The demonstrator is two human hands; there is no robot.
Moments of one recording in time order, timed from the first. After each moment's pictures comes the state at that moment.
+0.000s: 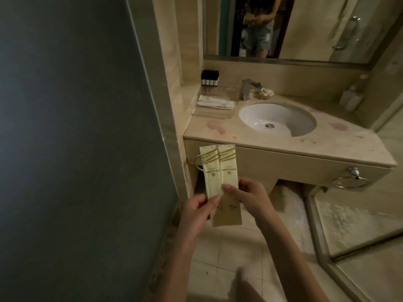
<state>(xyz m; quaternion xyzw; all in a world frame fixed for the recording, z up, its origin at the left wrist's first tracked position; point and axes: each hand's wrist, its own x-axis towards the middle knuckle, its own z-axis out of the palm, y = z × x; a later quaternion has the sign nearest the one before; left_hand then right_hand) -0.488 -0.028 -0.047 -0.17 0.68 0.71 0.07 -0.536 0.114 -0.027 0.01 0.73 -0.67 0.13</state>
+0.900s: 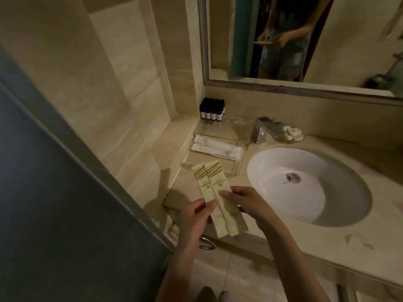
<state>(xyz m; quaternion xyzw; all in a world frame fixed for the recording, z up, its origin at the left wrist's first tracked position) -0.917 0.001 -0.068 -0.28 0.67 0.69 0.00 -0.991 0.137 -0.055 -0.03 0.74 -0.61 0.28</state>
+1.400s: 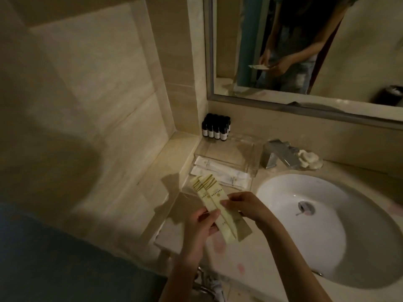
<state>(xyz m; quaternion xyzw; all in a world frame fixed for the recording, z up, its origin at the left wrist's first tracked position) -1.043 -0.021 -0.104 -0.29 0.55 0.79 0.01 -1.137 0.107 -0.080 -0.05 0.77 -0.55 0.33</state>
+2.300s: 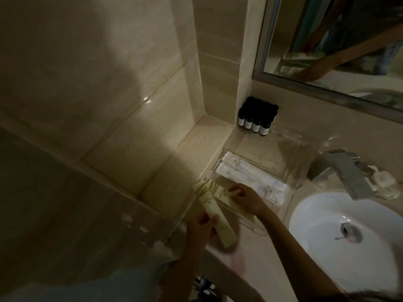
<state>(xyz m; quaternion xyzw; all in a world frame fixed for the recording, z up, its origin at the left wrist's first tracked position) -1.110 -0.091 -0.185 -0.45 0.53 0.72 0.00 -1.261 0.021 -0.206 -0.18 0.82 -0.40 0.36</state>
